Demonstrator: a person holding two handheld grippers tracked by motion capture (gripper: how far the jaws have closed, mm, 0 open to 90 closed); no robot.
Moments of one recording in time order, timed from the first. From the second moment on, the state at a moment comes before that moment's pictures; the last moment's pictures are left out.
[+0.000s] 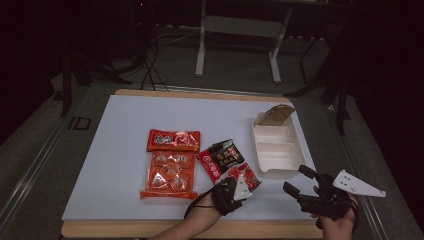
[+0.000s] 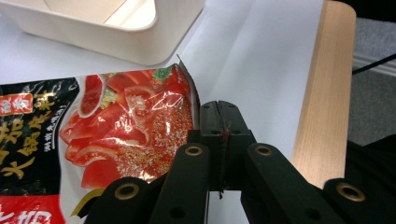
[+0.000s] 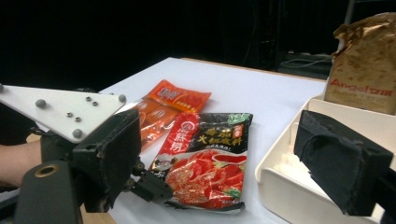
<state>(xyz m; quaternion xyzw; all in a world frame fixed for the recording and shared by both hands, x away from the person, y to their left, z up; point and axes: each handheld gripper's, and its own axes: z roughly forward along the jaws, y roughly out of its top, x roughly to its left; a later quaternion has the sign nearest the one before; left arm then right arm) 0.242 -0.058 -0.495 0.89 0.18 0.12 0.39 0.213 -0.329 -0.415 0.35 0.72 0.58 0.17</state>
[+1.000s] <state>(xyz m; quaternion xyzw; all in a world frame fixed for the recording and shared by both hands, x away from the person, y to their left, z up) 0.303 -0.106 -0.494 0.89 0.20 0.08 0.39 0.212 -0.332 -0.418 0.35 0.72 0.58 0.16</state>
